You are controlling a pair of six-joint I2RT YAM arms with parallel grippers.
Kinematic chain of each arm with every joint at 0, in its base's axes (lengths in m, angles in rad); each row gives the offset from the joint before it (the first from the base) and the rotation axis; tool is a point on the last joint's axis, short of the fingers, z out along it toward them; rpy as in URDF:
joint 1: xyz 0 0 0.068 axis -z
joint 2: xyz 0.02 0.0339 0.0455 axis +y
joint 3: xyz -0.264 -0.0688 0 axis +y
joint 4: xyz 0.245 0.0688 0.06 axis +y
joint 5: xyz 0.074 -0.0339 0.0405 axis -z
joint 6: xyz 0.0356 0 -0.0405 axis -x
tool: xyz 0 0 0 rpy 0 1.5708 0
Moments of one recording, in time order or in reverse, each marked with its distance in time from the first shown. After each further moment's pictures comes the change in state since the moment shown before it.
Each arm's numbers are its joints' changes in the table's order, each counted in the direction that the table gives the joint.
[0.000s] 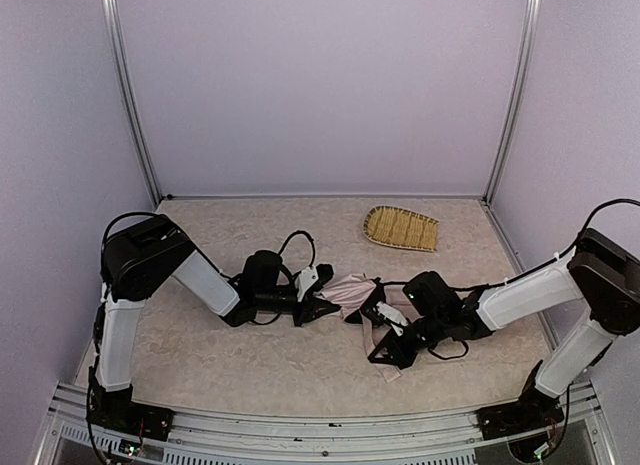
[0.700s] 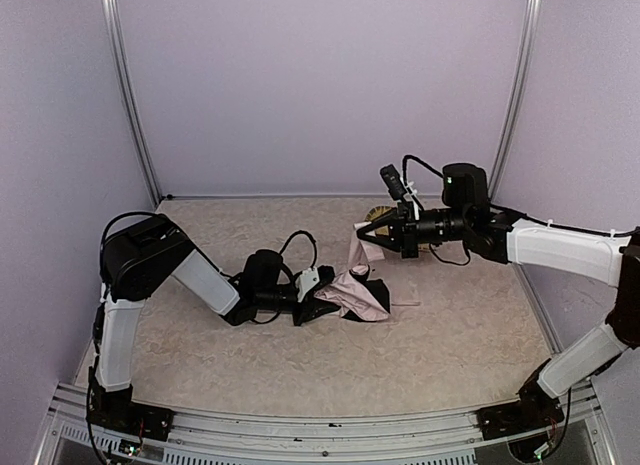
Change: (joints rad) left arm -0.002 -0.003 -0.008 0.026 -0.006 -0.076; right arm 0.250 -0.143 -0.430 -0.034 -0.395 0.086
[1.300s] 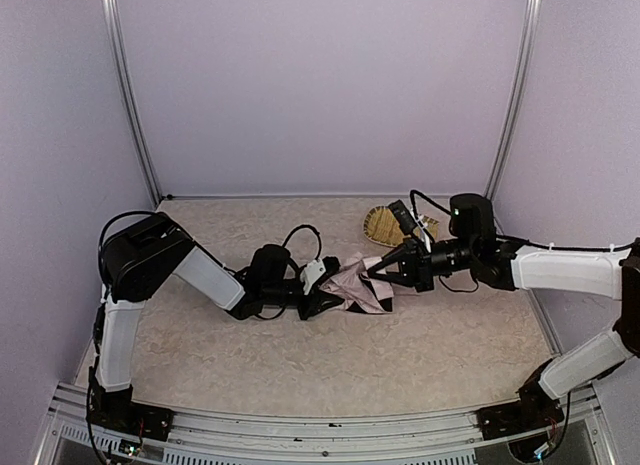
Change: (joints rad) left arm 0.012 0.000 -0.066 0.086 -0.076 0.100; right arm 0.016 -0.043 0.196 -0.121 -0.171 -0.084
